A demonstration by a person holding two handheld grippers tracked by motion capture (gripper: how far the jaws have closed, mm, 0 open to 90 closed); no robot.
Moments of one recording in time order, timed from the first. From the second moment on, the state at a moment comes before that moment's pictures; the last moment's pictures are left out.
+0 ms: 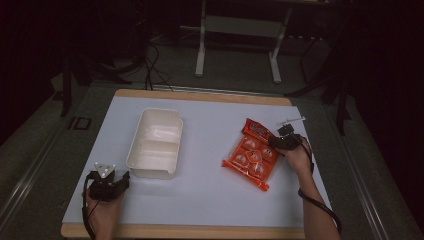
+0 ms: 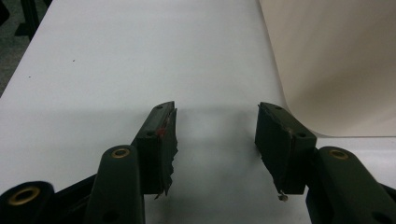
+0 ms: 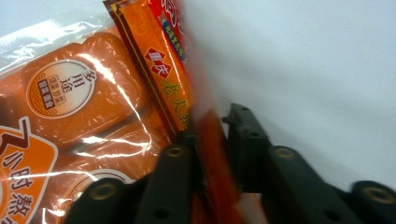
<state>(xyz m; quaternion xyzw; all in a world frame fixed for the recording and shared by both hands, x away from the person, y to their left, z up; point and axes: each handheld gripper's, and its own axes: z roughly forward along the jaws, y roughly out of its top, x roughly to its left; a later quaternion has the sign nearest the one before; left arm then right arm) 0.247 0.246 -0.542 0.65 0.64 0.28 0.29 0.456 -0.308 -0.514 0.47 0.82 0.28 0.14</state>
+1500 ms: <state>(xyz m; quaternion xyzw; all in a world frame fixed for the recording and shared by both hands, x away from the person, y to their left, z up) 0.247 0.246 -0.542 0.65 0.64 0.28 0.30 0.429 -0.306 -0.442 0.39 0.87 0.27 0.16</state>
